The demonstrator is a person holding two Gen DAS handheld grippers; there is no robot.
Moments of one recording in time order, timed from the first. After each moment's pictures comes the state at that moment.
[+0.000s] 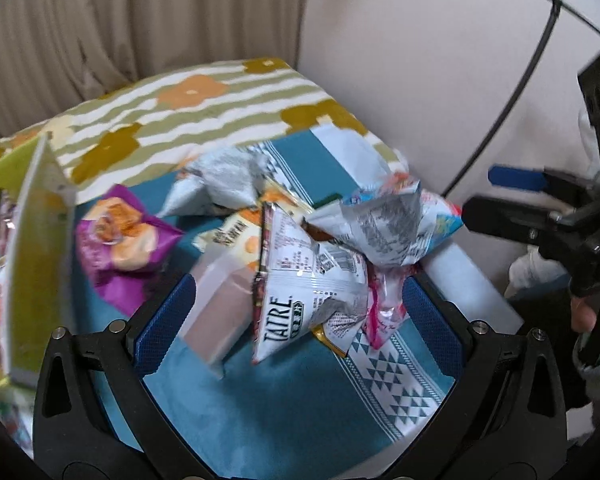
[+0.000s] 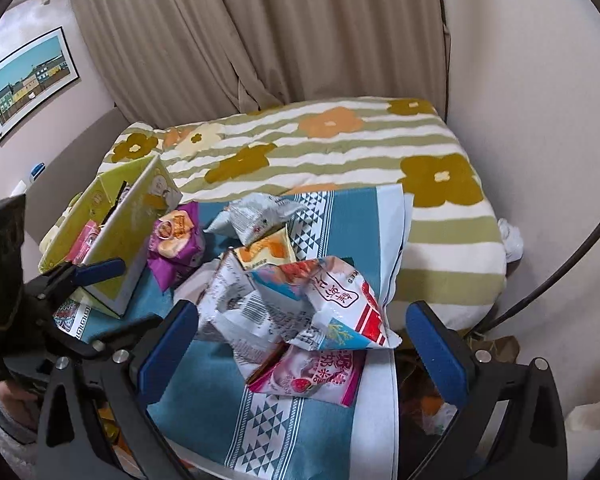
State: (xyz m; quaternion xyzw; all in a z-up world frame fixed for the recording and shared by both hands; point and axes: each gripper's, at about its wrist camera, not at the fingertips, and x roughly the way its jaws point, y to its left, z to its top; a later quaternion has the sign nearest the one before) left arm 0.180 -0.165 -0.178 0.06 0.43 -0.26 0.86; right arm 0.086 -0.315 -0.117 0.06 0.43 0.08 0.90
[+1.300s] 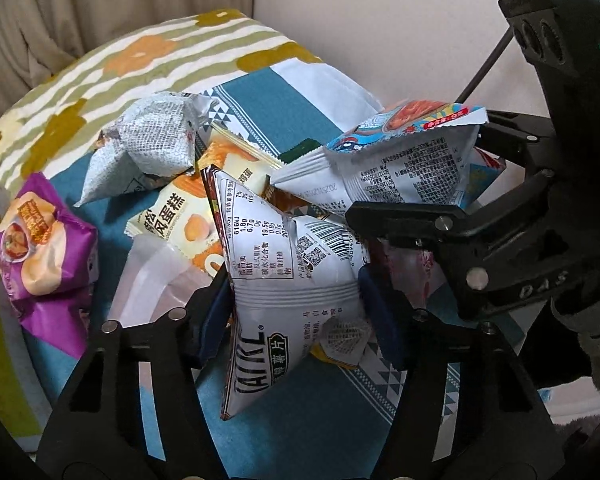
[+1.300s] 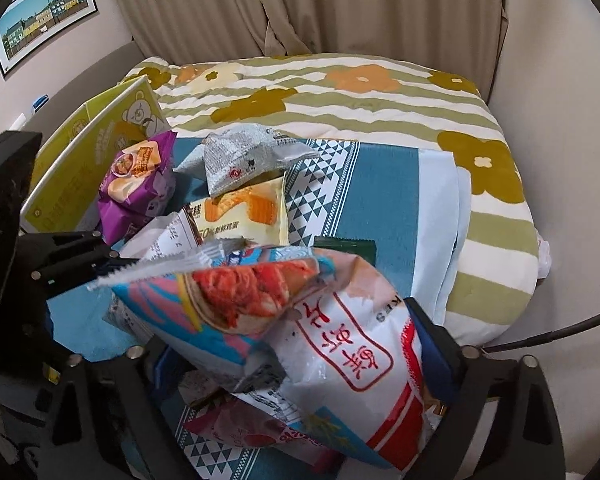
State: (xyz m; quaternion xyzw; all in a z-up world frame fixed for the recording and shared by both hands) left arm 0.220 -0.201 -0.234 0.10 0.50 -0.32 0.80; right arm 0.150 -0.299 -0.199 -0.01 0.49 0.13 0.86
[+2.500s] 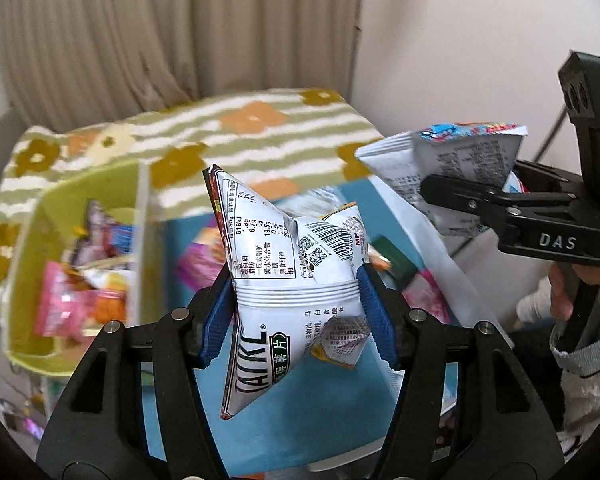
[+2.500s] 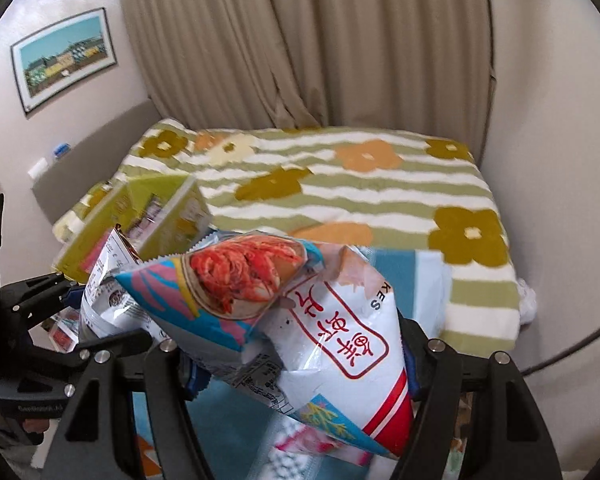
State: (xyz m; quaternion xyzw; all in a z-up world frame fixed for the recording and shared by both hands) left arm 0.163 -0.083 -0.075 0.04 0.39 -0.16 0.90; right arm 0.125 -0.252 -0.056 0.01 0.38 0.15 0.91
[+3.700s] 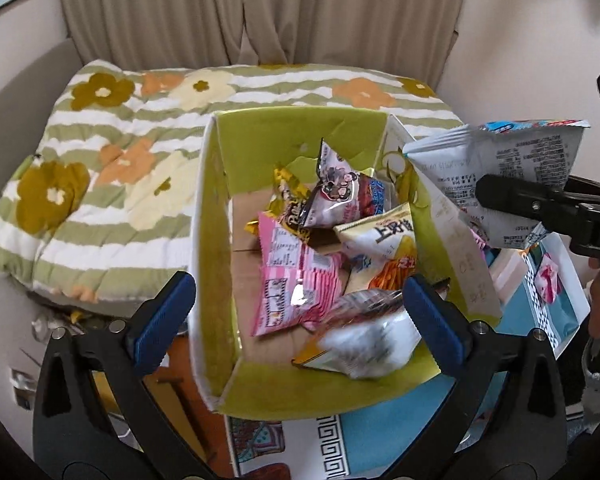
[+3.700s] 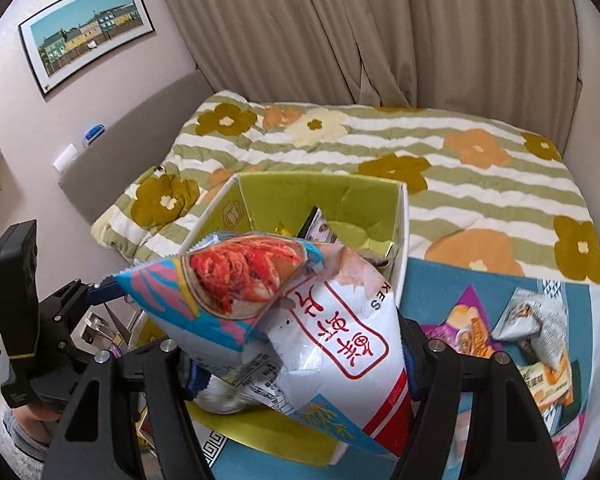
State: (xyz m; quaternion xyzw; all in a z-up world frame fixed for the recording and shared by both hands) left arm 0.240 0.244 -0.125 -0.01 0.45 -0.10 0.89; right arm 0.209 0.055 -0.080 0.03 0.45 0.19 0.87
